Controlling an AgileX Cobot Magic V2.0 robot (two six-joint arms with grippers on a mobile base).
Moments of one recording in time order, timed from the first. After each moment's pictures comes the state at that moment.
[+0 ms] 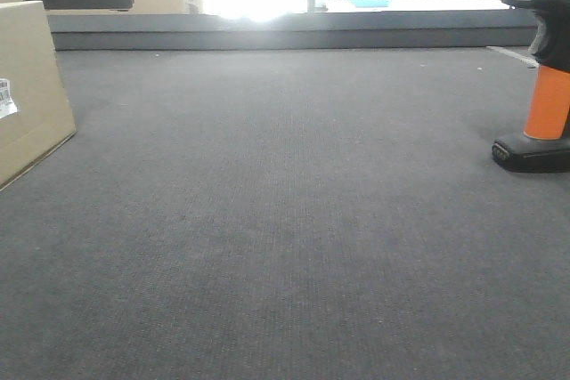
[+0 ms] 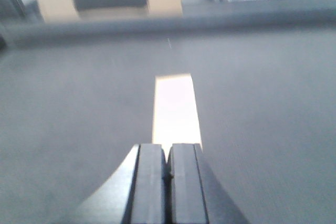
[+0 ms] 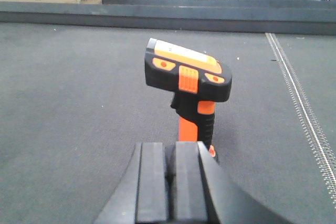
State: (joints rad) left arm 0.06 0.52 -0.58 -0.10 0.30 0.20; right arm 0.04 0.30 -0.31 0.15 0.23 -0.08
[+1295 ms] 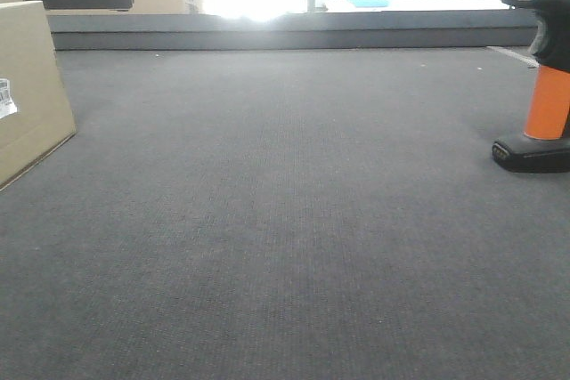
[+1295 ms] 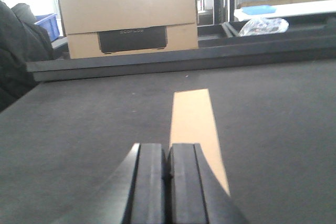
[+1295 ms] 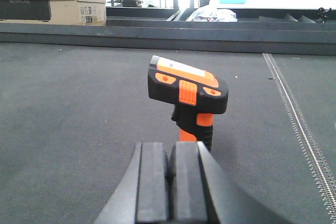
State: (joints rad) left arm 0.04 0.34 -0.35 0.04 0.11 0.07; right arm 0.04 0.22 -0.30 0.15 0.24 -0.08
